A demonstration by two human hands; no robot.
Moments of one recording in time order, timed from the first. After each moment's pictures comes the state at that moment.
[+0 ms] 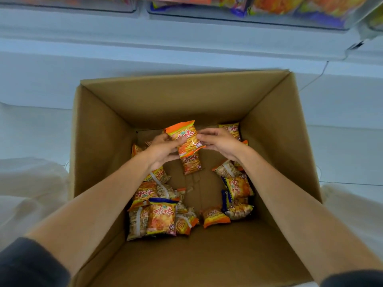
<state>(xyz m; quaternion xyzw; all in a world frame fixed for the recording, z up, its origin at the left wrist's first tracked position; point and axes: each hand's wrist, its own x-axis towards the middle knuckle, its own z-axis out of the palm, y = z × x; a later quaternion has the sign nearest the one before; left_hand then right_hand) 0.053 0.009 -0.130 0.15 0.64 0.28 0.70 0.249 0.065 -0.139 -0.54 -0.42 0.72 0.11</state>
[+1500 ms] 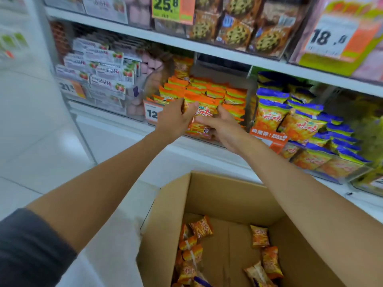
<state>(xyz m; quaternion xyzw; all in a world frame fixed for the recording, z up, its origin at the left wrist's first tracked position) -0.150 0.057 0.176 0.54 0.71 0.43 0.13 -0.002 0.099 0.197 -0.41 -0.62 0.61 0.27</state>
